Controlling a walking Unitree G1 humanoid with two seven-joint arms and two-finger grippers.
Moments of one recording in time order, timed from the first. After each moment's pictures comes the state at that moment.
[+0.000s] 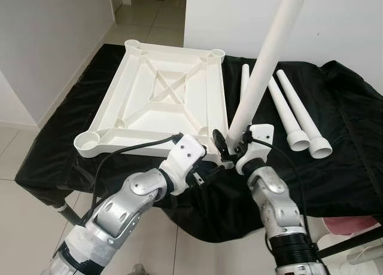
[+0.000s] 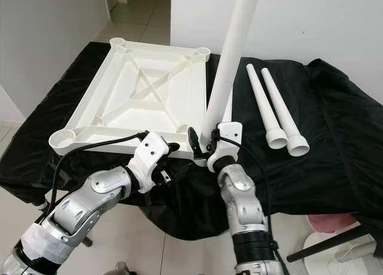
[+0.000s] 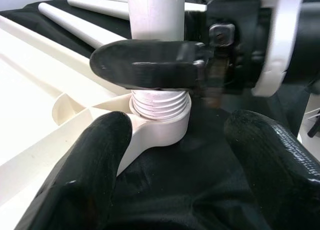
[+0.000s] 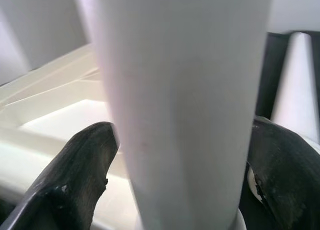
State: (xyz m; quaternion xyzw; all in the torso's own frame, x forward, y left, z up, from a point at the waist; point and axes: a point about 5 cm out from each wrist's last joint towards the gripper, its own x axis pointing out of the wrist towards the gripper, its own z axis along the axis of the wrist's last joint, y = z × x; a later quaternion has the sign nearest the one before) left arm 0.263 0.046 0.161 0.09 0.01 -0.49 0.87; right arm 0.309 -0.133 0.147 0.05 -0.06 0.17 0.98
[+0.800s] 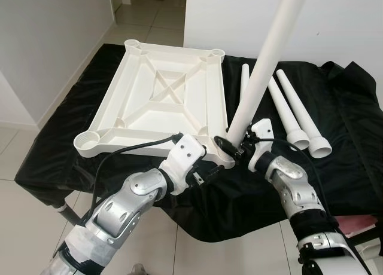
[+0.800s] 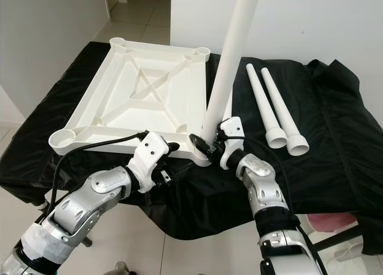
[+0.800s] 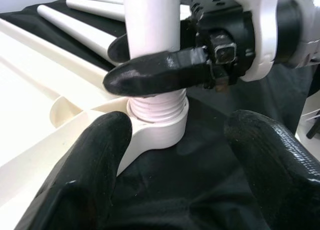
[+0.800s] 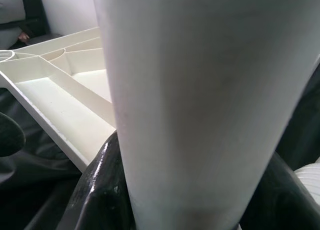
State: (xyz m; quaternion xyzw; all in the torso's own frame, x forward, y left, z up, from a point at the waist) left arm 0.263 0.045 0.162 0.09 0.01 -0.49 0.87; right arm 0.335 -0.150 0.140 -0.03 -0.03 0.34 0.94
